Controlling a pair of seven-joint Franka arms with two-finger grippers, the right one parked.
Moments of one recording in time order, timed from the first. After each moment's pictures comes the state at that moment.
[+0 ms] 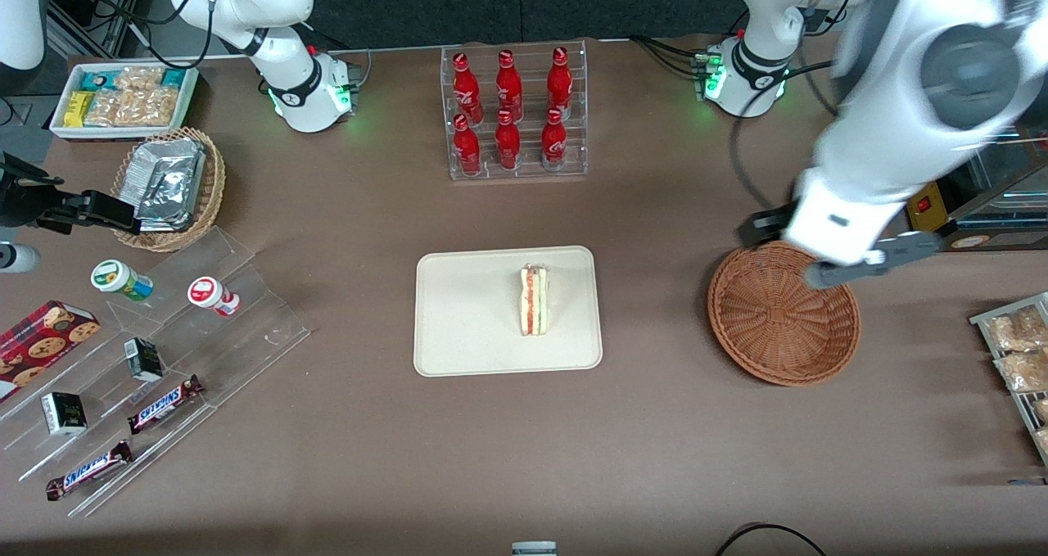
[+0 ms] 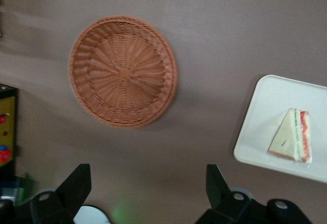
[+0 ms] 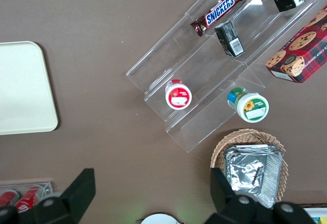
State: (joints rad) arm -0.12 0.24 -0.19 -1.29 0.07 1.39 -0.55
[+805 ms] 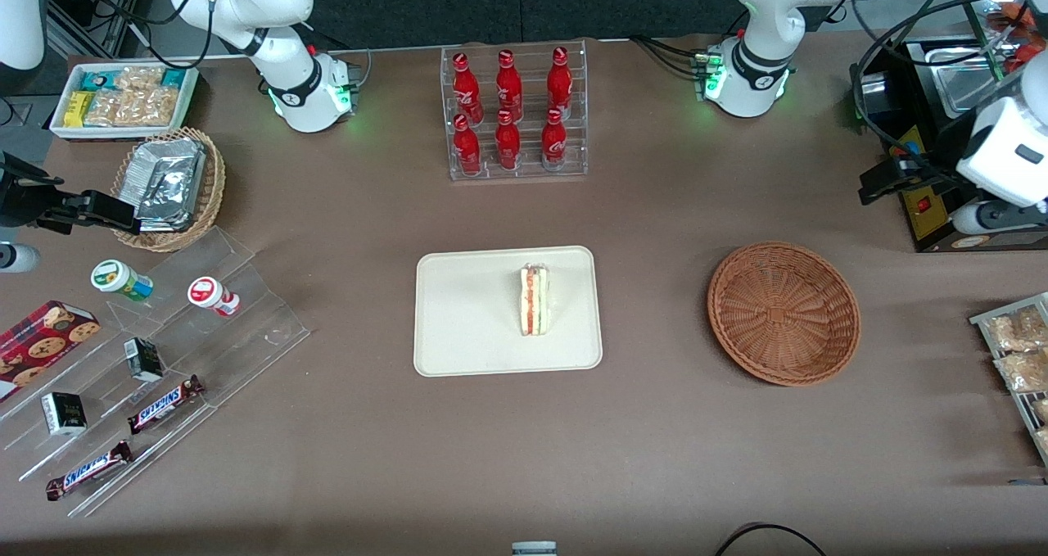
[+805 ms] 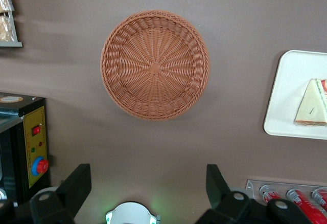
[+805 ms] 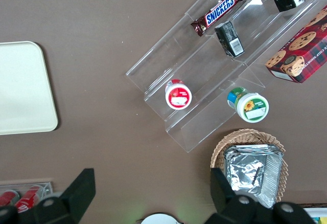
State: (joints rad) arm 0.00 0.05 -0.08 -1.46 -0.02 1.40 -0.21
